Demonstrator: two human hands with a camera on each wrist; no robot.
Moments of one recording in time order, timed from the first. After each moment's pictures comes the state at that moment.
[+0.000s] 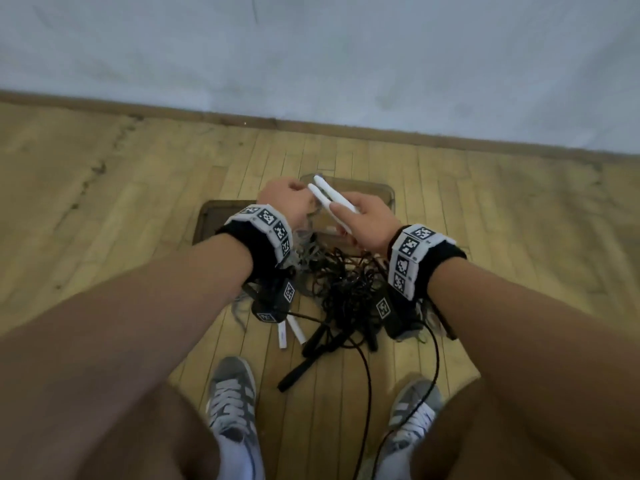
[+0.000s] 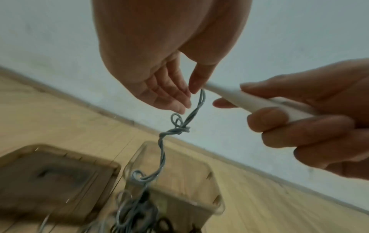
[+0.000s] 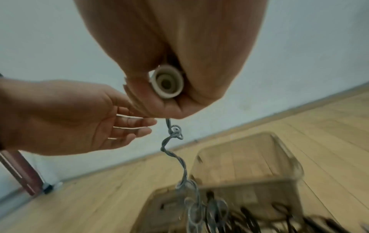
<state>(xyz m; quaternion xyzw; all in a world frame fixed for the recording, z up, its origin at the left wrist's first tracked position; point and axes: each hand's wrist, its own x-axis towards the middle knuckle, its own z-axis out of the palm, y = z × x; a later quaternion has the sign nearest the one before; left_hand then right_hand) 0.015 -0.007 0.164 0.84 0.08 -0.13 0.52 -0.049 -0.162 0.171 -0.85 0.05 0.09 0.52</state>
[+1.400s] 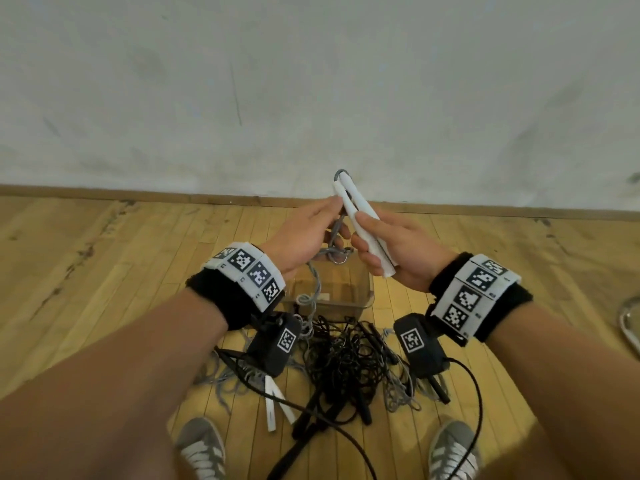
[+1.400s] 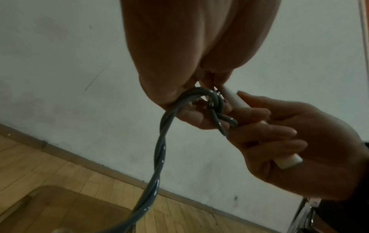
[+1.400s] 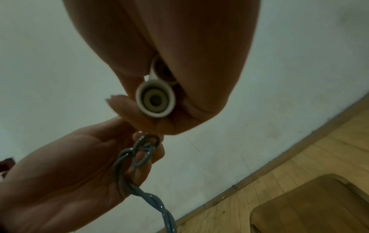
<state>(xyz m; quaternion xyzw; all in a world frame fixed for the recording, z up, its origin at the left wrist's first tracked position) -0.009 -0.045 0.278 0.70 -0.18 -0.21 0.66 -0.067 -0.211 0.280 -0.66 -0.04 0.10 0.74</state>
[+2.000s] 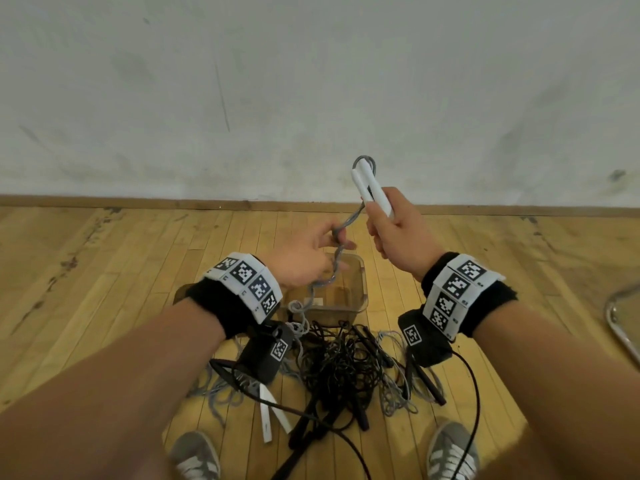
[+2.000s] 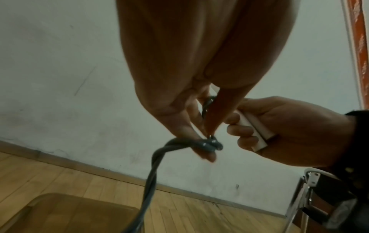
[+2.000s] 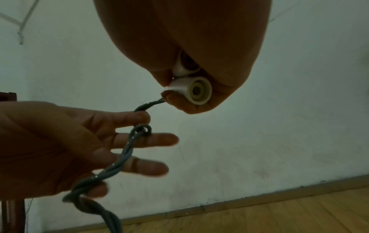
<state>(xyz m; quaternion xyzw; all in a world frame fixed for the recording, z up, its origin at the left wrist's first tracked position) -0.003 -0.047 0.267 0.75 -0.25 -0.28 0.54 -0.044 -0.229 0.269 -0.85 0.04 -0.13 0.51</state>
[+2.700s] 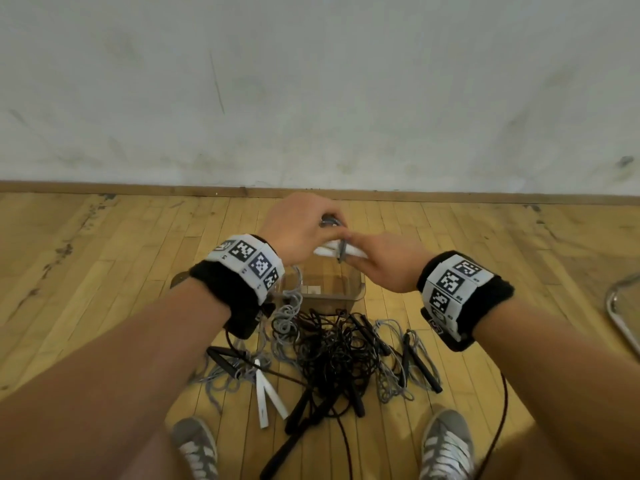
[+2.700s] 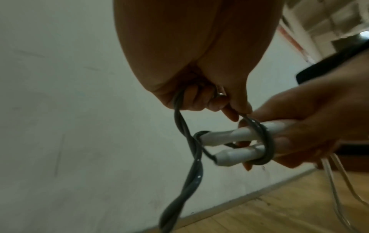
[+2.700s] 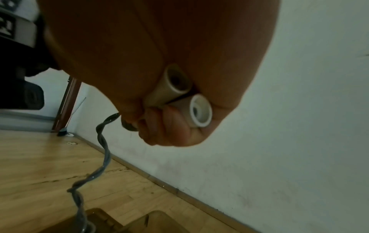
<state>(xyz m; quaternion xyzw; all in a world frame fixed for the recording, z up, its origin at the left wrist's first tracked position) 0.020 -0.056 0.269 0.89 -0.37 0.00 0.27 -0.053 -0.235 0.251 -0.98 -0.11 0.09 0.12</state>
